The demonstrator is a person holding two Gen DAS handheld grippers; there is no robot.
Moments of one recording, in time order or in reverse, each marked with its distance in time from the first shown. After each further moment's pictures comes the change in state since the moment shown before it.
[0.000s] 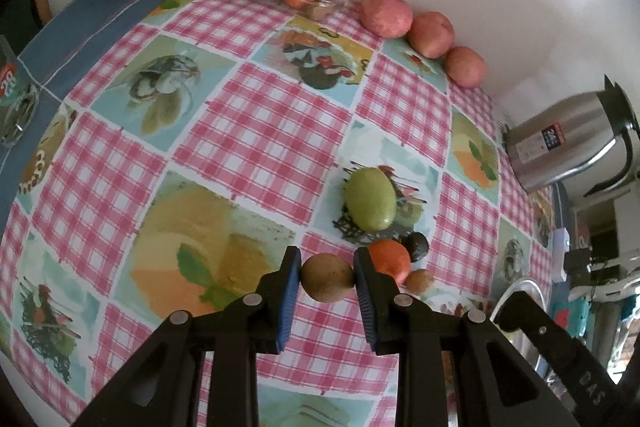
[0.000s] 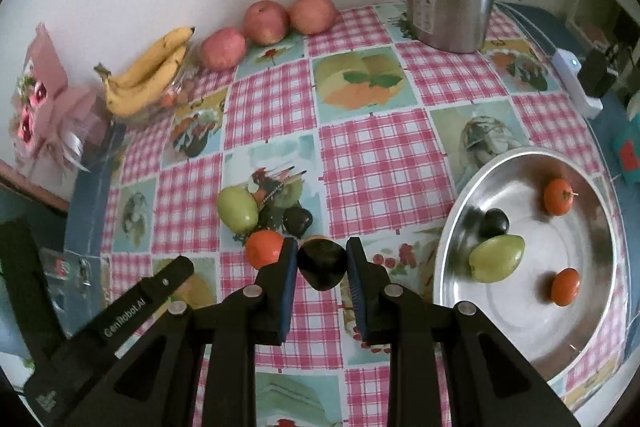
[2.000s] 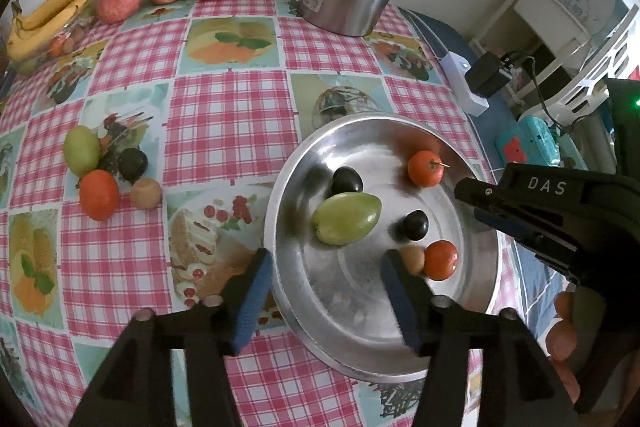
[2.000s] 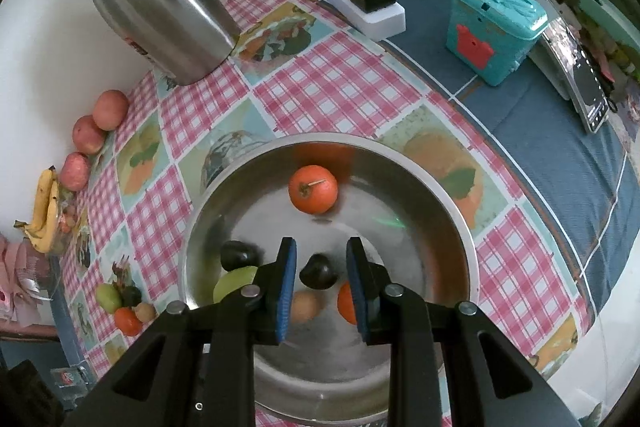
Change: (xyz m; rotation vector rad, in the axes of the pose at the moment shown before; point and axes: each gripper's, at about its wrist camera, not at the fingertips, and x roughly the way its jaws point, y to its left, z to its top) left arm 0.025 -0.194 -0.125 0.531 0.125 -0.120; right arm -0.031 -0.208 -0.008 0.441 -0.001 -0.164
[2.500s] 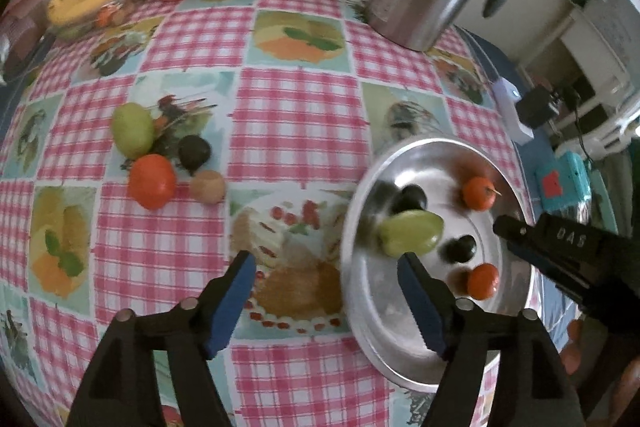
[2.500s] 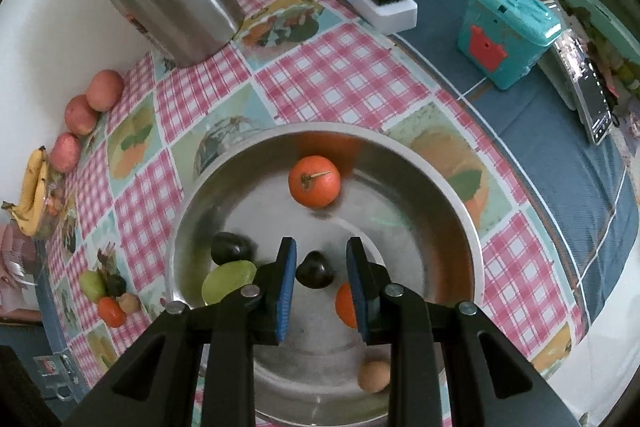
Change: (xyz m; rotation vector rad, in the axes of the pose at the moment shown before) left arm -0.005 0.043 0.005 -0.132 -0.010 0.092; right arm 0.014 0.006 -0.001 -0.054 0.027 -0.039
